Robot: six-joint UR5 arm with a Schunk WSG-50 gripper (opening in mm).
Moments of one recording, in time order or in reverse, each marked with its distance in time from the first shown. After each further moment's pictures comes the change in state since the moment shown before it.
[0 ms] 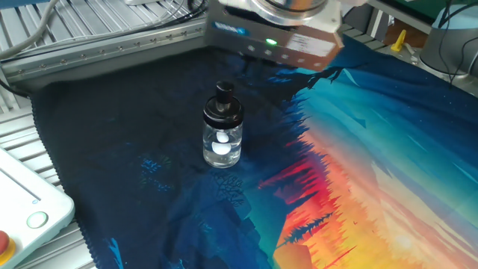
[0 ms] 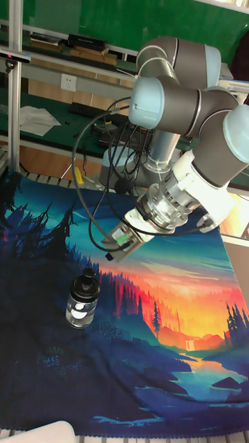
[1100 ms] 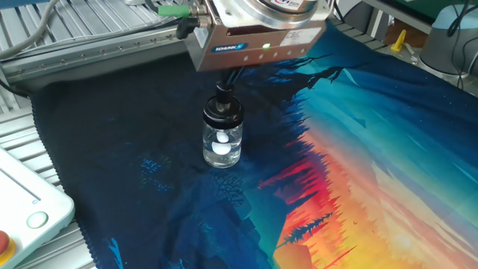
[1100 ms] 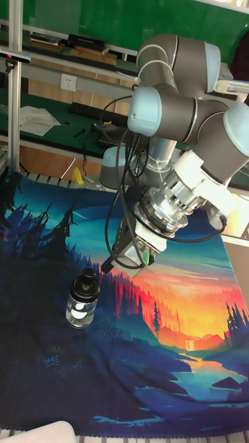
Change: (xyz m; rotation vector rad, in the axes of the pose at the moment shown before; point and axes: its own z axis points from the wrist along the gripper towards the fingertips) arm -0.005 -0.039 -0.003 0.158 0.013 -0.395
